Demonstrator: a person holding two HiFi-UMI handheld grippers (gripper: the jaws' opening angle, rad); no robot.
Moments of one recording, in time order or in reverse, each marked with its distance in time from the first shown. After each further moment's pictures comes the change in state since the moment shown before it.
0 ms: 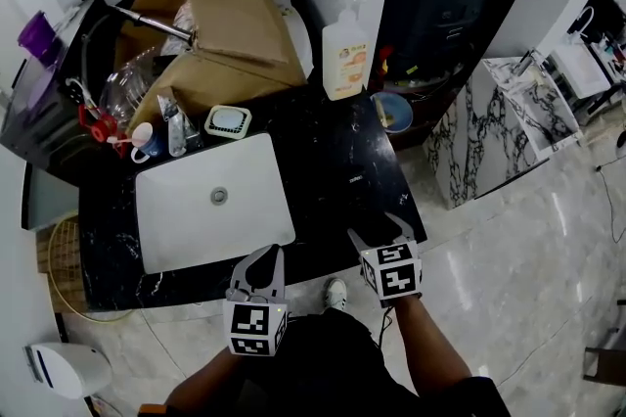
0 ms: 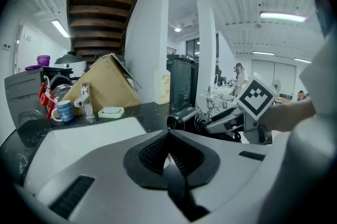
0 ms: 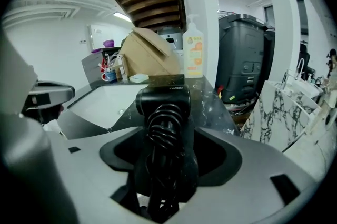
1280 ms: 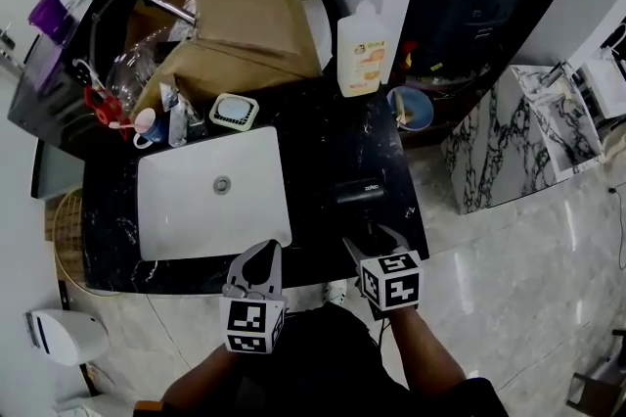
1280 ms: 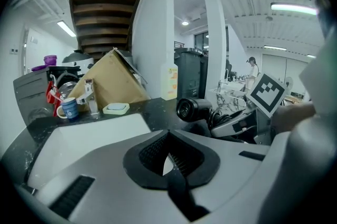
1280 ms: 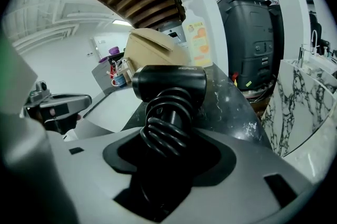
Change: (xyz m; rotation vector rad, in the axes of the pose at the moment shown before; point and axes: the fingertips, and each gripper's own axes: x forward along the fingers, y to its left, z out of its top) left arm 0.026 0.003 0.002 -0.027 0.065 0.100; right arm 0.018 0.008 -0.002 0.101 0.047 0.204
